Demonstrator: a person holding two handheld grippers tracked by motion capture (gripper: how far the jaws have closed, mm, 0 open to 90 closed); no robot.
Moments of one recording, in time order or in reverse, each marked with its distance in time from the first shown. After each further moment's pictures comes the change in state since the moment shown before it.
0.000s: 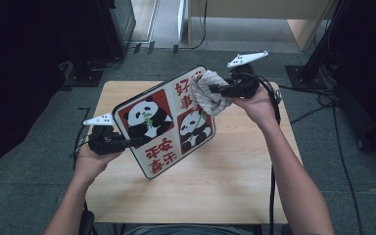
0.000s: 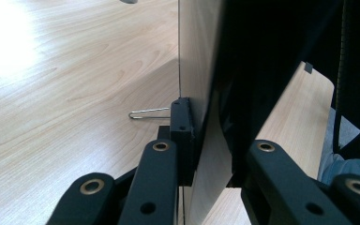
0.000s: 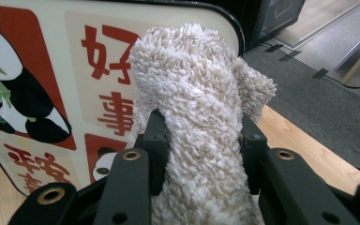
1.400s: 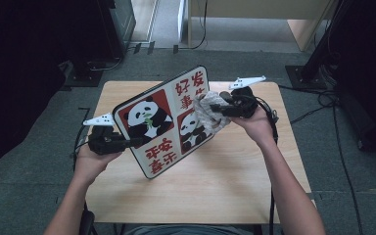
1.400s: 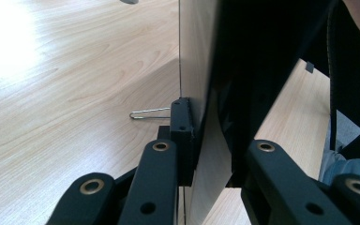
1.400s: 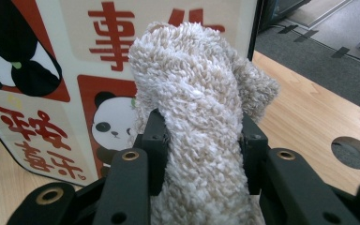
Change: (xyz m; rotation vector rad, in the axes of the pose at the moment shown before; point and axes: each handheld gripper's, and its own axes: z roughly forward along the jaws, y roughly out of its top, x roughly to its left) left arm -0.001 0.000 0.000 0.000 0.006 0.005; right arm 0.001 -0.062 0.021 0.021 0.039 0.051
